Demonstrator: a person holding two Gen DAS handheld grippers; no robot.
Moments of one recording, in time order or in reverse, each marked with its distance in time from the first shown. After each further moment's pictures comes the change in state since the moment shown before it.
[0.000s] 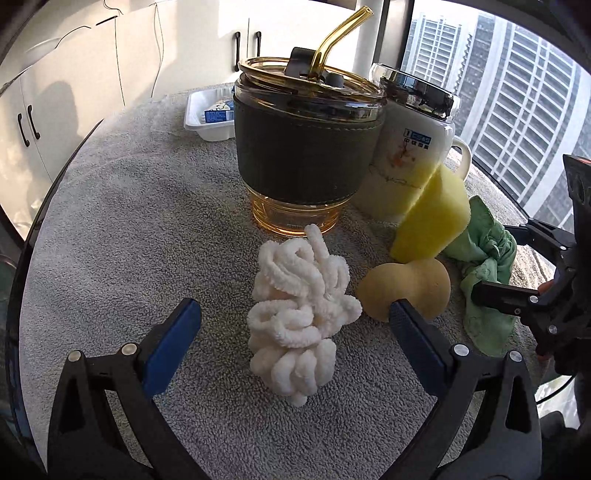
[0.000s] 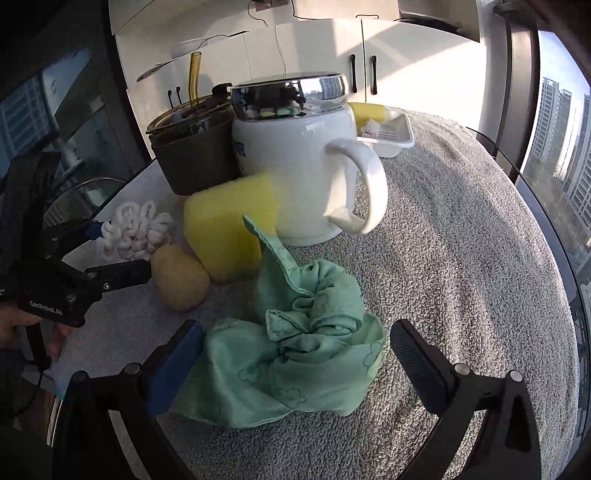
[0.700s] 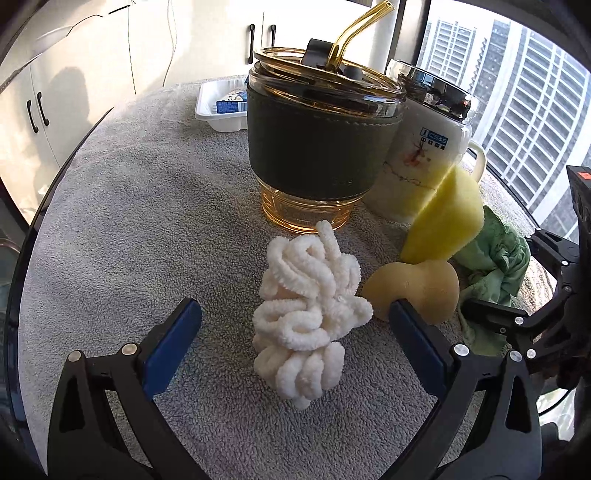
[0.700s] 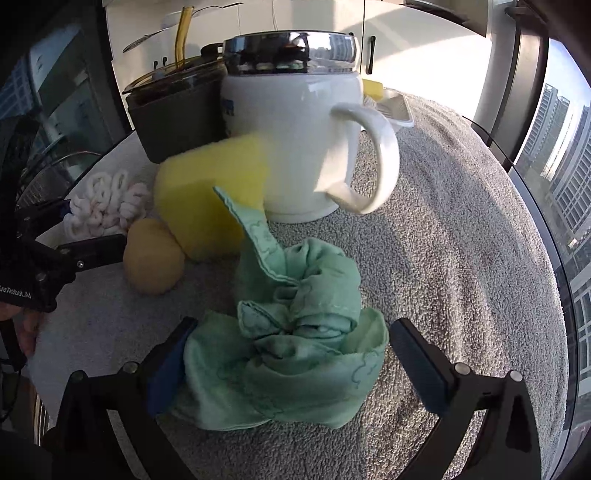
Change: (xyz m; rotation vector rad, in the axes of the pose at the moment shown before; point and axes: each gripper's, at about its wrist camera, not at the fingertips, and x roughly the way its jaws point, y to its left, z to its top) left arm 0.005 0.001 0.002 -0.032 0.014 0.044; right arm 0.018 0.013 0.000 -0.032 0.099 -0.088
